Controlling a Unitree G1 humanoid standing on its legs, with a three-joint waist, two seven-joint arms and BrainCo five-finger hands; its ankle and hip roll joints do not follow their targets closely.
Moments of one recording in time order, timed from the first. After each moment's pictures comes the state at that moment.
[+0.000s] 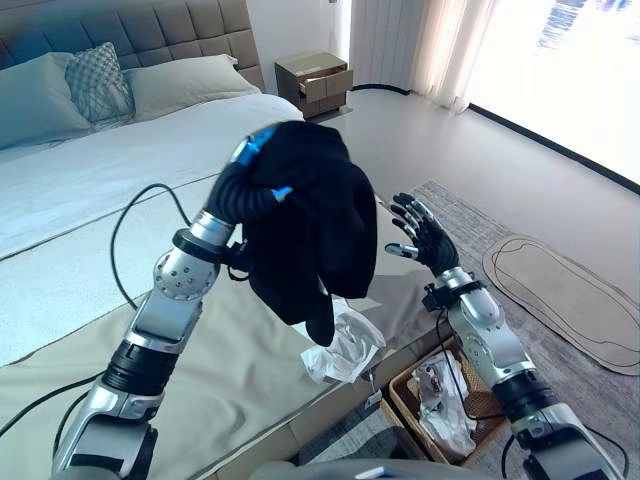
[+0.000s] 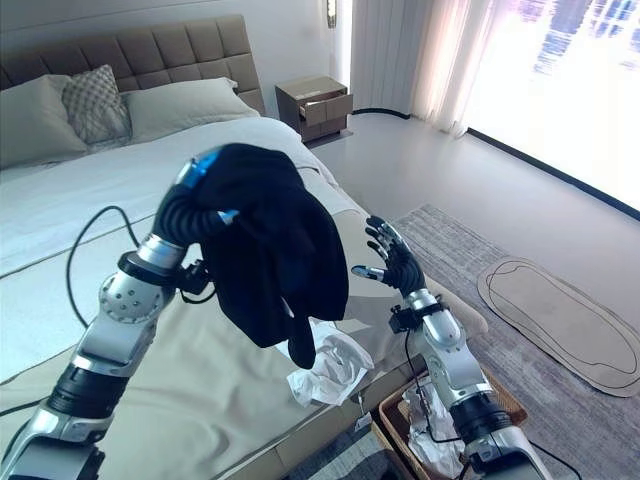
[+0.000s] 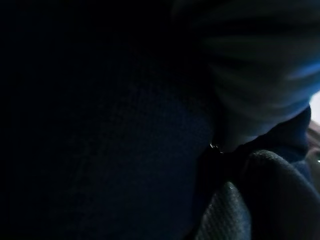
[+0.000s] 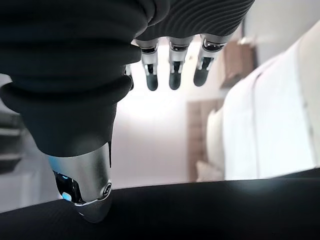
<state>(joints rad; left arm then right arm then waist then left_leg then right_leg) -0.39 0.57 -0.24 -0.16 -0.20 -0.43 -0.15 -0.32 -0.39 0.27 0.24 0.49 -0.28 0.19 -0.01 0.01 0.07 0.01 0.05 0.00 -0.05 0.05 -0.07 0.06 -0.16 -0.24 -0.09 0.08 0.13</state>
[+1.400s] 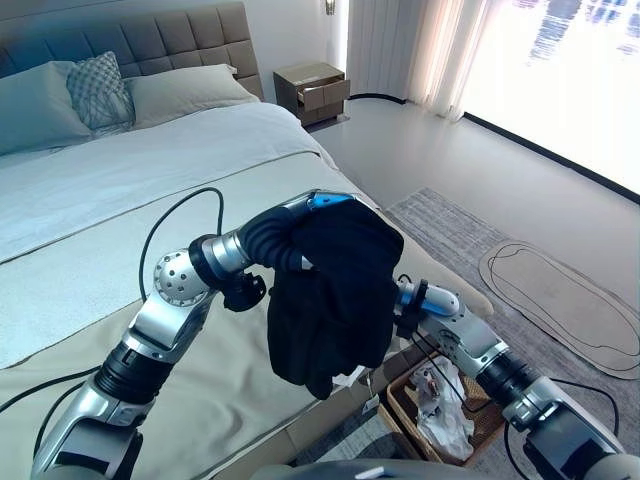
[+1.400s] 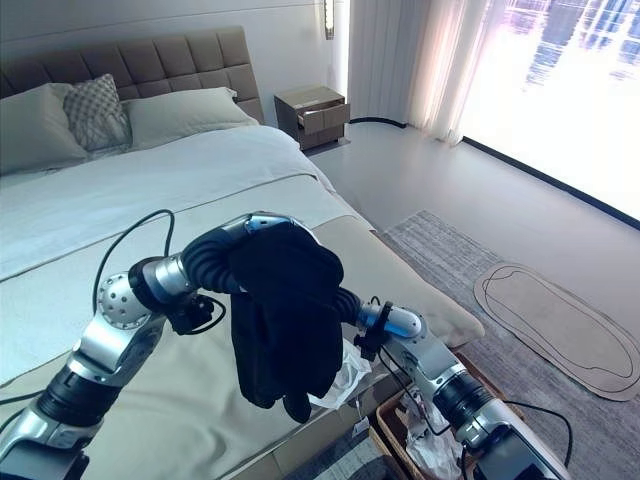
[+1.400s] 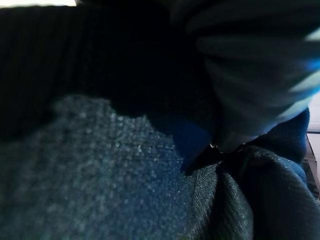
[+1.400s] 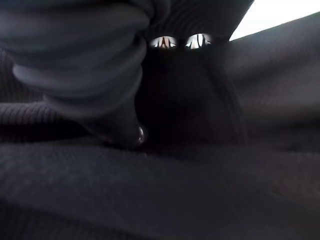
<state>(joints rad) -0.39 0.65 -0.30 -0.26 -0.45 -0.42 -0.57 -0.41 -0.44 0.58 0.25 0.54 -0.15 0.63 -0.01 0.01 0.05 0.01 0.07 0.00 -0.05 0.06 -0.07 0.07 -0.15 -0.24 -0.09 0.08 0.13</state>
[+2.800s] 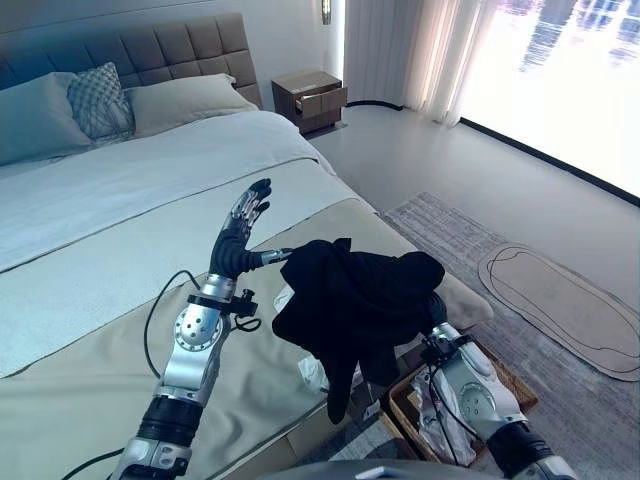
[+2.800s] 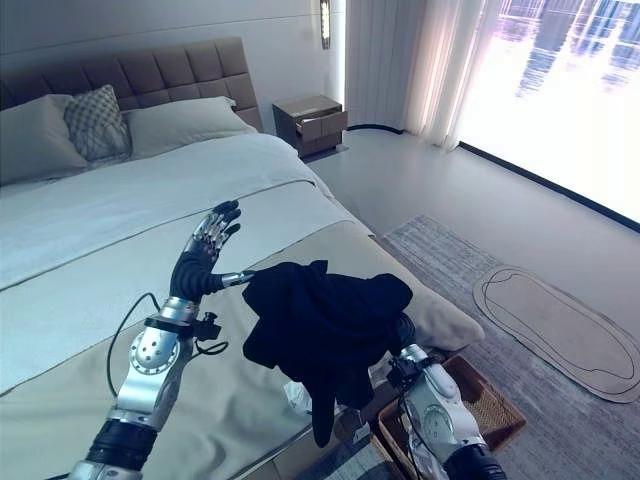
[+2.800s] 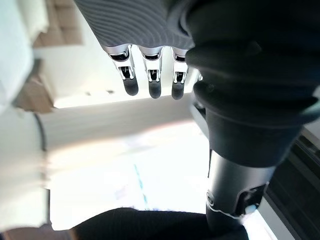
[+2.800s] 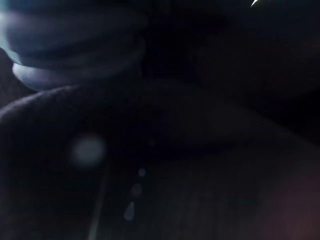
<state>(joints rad) -0.11 0.32 -0.10 0.10 -0.21 -0.46 -0.04 -0.03 -0.28 0.24 0.29 0.82 -0.21 0.32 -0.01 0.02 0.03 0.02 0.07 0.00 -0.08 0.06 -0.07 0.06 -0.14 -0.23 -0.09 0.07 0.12</state>
